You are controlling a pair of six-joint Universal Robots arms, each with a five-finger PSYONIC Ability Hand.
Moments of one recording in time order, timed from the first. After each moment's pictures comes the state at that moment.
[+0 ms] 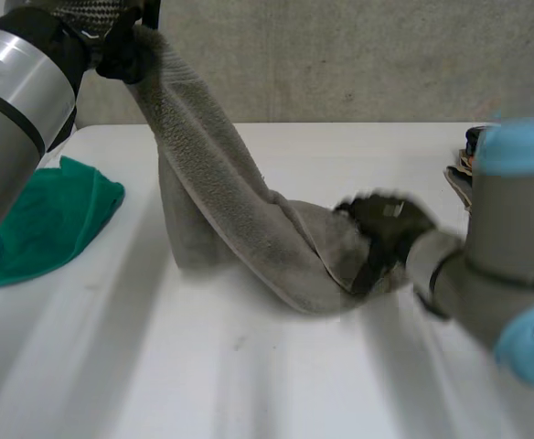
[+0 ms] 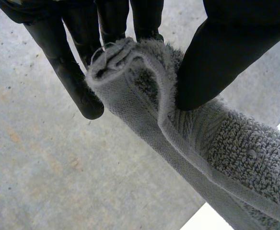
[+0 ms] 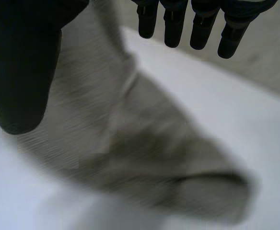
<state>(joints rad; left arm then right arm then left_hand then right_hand) 4.21 -1.66 -1.19 3.09 -1.57 3.47 2.08 -1.19 1.43 0.21 1.53 3.03 1.13 1.20 1.20 1.20 1.01 0.22 0.21 0.21 0.22 0.05</state>
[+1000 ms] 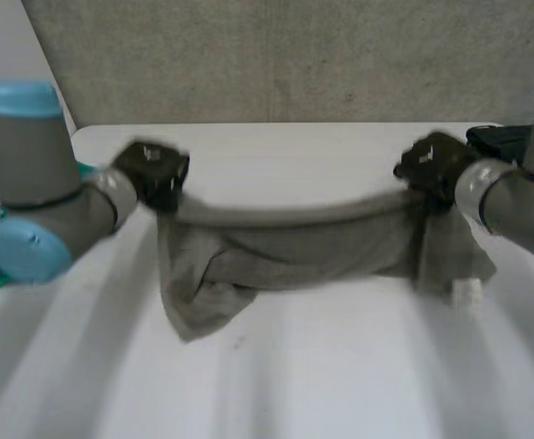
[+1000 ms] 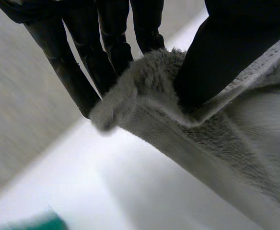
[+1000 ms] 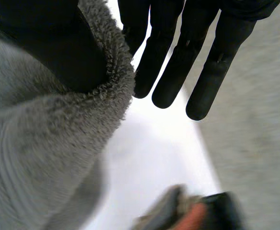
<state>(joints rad) 4.36 -2.18 -1.03 2.97 -1.42 3.56 1.84 -0.97 0.99 0.29 1.34 2.21 1.13 1.20 1.20 1.20 1.01 1.13 1.18 1.19 1.19 1.02</state>
